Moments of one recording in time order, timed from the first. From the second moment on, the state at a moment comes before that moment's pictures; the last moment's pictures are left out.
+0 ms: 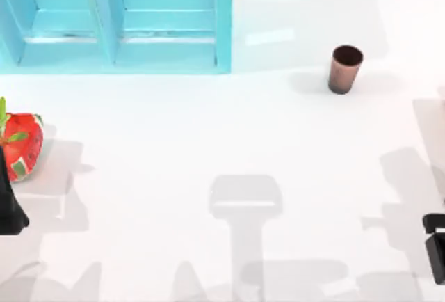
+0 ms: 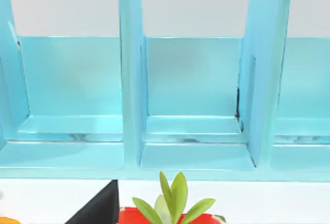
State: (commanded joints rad) left arm 0.00 0.00 0.00 0.00 0.00 0.00; right arm 0.31 1.09 0.72 -0.96 -0.03 0.31
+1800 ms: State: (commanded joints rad) left arm 0.00 0.00 0.00 0.00 0.00 0.00; right arm 0.30 1.12 1.11 -1.32 -0.03 0.31
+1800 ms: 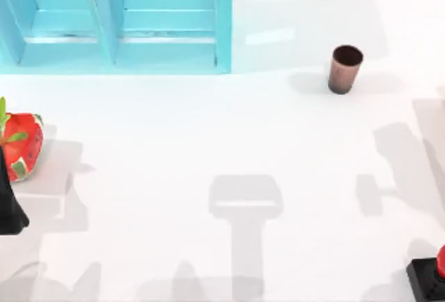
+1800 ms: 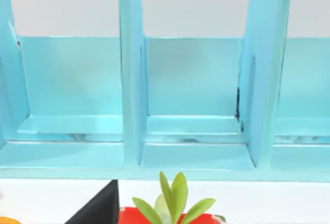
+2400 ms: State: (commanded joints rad) left arm 0.00 0.00 0.00 0.00 0.00 0.00; right arm 0.30 1.22 1.24 -1.37 -0.02 0.30
